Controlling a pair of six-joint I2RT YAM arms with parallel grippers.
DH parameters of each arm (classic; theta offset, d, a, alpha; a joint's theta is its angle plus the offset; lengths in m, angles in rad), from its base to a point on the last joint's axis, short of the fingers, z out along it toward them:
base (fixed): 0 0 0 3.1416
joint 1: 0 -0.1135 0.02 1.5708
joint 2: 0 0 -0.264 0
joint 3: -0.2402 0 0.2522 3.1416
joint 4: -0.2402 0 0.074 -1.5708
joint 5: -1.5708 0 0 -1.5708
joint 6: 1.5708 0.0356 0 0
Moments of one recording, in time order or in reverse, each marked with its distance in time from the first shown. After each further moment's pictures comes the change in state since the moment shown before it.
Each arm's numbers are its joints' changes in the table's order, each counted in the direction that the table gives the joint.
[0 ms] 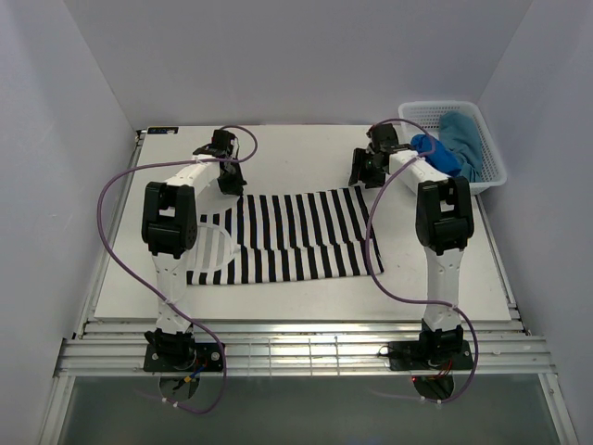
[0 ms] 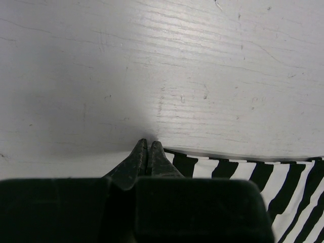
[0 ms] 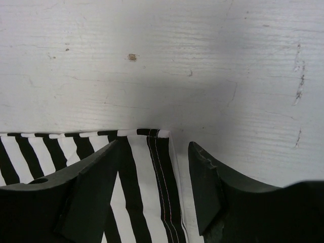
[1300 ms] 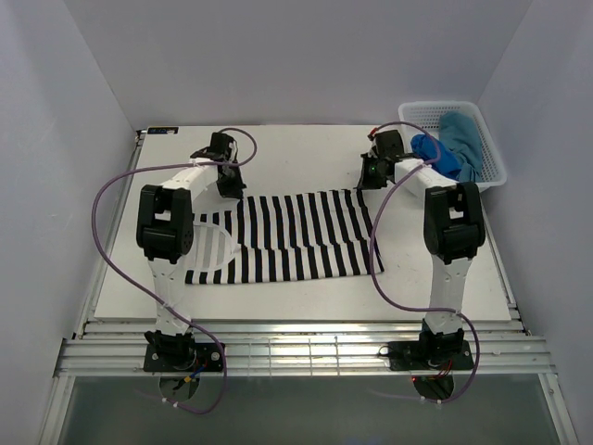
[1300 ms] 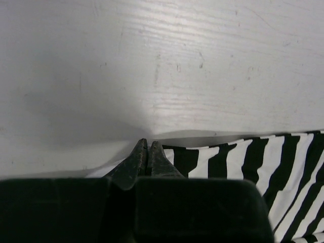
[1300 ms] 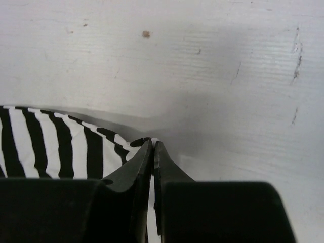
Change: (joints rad) left arm 0.002 -0.060 0.075 0.022 -0.026 0.008; right arm 0.000 -0.086 0.159 0.120 0.018 -0.037
